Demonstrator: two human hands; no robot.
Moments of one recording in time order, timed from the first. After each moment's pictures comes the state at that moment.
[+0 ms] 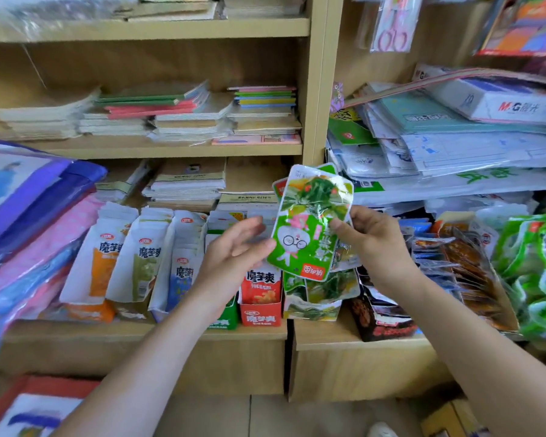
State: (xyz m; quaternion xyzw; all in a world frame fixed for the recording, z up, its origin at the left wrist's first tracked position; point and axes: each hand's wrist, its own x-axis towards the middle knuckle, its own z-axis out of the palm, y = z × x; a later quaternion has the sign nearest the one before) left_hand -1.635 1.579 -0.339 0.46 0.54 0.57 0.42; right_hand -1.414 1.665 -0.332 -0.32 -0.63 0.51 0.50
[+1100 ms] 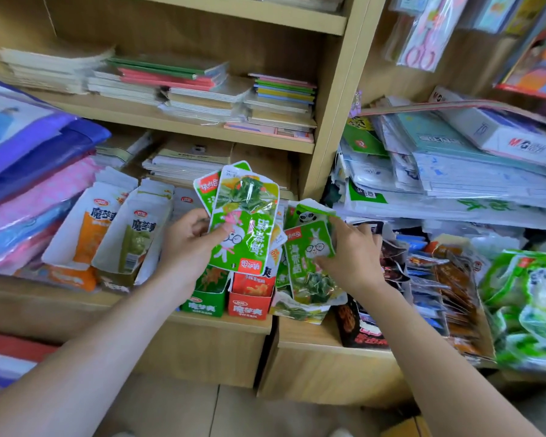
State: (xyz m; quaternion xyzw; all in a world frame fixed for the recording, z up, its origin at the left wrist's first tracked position) left_hand -1.672 1.584 -0.359 0.36 0.58 0.66 0.33; right_hand -1.435 1.689 -0.356 -0.55 -0.81 0.01 0.20
